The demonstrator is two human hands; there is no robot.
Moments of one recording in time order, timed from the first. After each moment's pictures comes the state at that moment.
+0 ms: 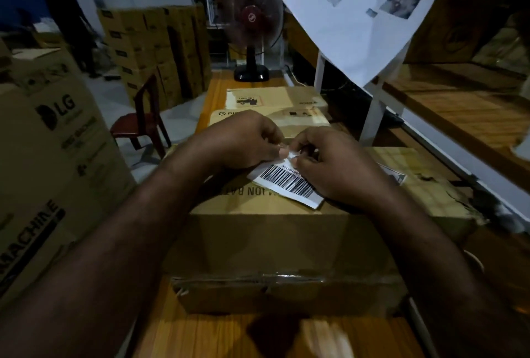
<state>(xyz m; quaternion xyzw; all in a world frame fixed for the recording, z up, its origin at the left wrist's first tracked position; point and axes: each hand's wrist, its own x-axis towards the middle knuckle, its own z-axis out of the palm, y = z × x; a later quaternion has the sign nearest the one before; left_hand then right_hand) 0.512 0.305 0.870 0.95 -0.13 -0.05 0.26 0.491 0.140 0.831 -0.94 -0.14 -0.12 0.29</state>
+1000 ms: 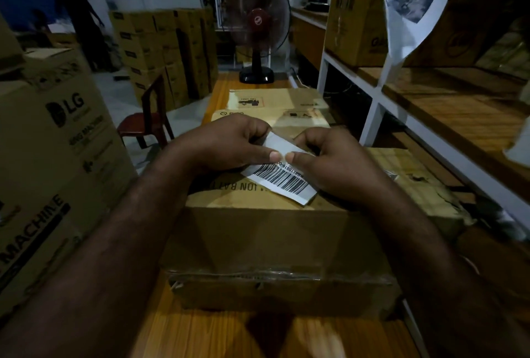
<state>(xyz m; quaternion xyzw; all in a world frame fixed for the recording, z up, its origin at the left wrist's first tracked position) 0.513 0.322 0.861 0.92 -0.19 -0.08 0.34 0.487 0.131 0.834 -0.90 -0.13 -0.06 0.42</state>
